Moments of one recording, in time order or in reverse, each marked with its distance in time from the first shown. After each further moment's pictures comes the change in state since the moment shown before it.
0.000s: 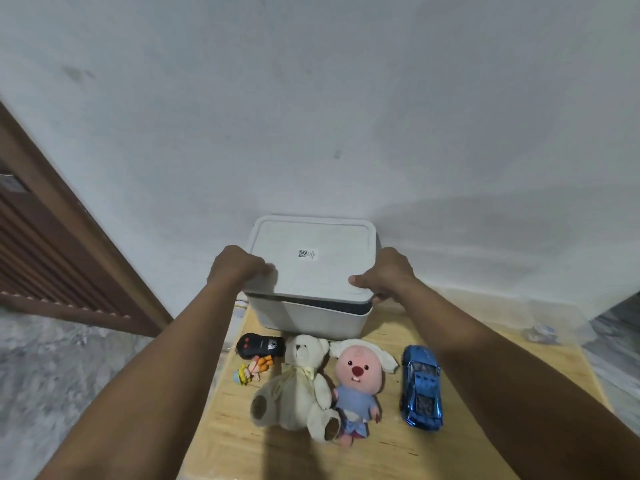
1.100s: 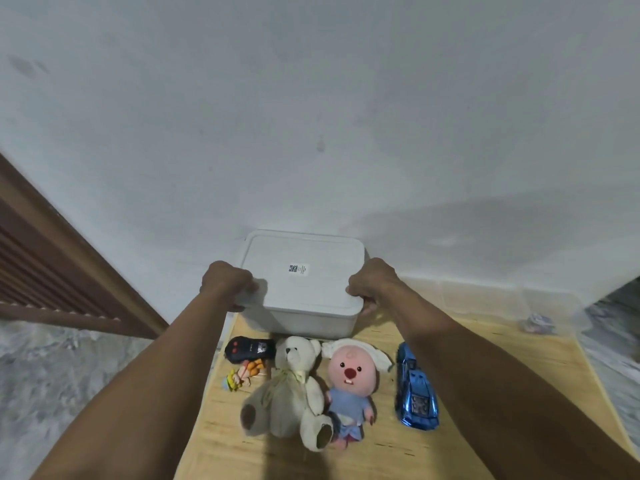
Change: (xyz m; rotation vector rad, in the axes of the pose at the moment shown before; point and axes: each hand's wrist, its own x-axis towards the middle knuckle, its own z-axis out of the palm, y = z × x) left_hand 0.024 -0.015 0.030 -0.162 -0.051 -0.098; right_hand 0.018 0.009 0.018 0.023 -0.106 0.160
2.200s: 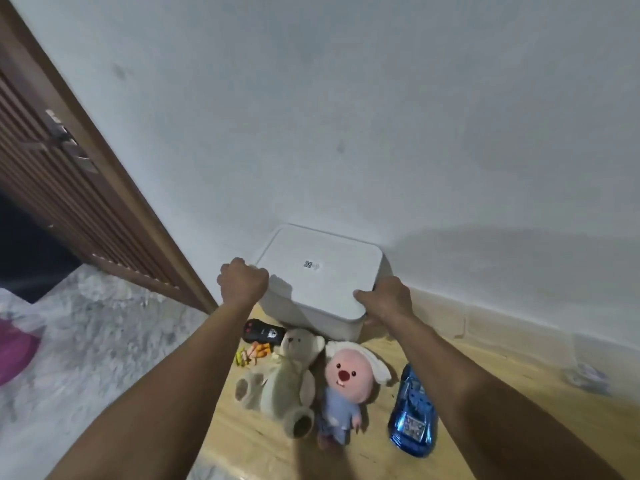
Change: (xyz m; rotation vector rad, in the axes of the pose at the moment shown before) left_hand -0.047 -0.011 0.028 0.136 0.440 0.051; right_hand 0.026 0.045 0.010 0.132 0.028 -0.251
